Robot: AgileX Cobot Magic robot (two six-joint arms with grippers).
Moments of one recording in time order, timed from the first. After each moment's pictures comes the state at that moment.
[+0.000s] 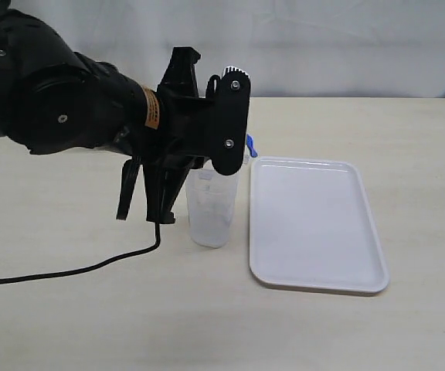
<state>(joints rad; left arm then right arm) -0.80 1.59 -1.11 0.22 0.41 0.92 0.00 0.01 0.00 0.02 0.34 -0.03</state>
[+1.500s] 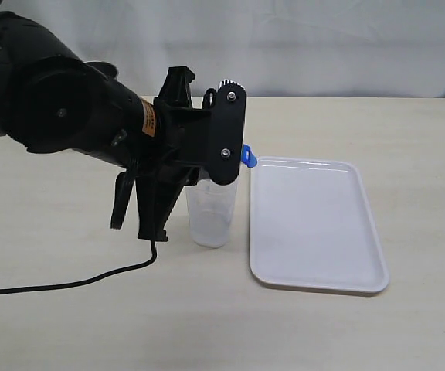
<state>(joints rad) -0.80 1.58 -1.11 0.10 0.51 0.97 0.00 0.01 0.00 0.02 0.34 -0.03</state>
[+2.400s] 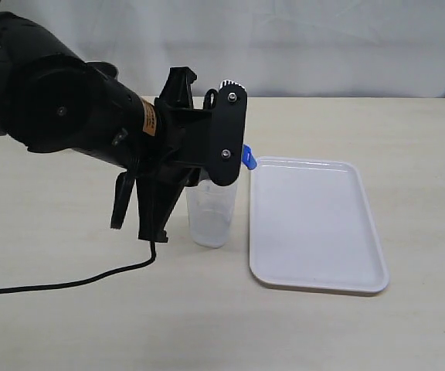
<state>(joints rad) -0.80 1.58 -1.11 0.07 0.51 1.00 0.00 0.01 0.00 0.02 0.34 -0.03</state>
